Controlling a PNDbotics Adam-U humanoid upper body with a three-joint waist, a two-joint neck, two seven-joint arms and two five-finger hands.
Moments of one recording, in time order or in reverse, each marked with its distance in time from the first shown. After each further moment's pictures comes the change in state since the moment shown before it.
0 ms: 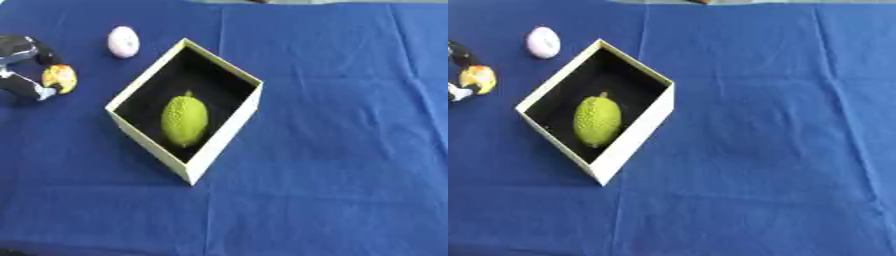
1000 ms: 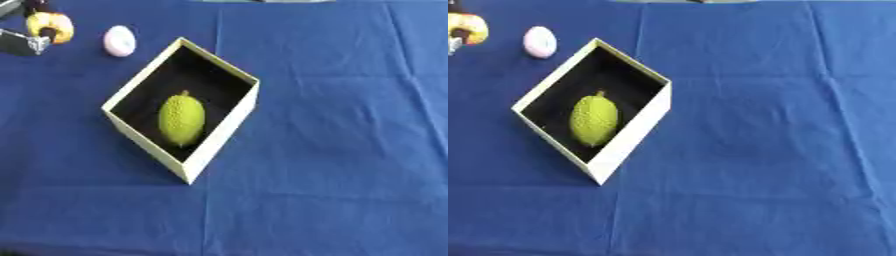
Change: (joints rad) left arm -0.005 0.007 -0.044 -0.348 0.134 0.009 0.190; right arm 0.017 0.009 -0.014 0.000 -0.009 -0.006 0.015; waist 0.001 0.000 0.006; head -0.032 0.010
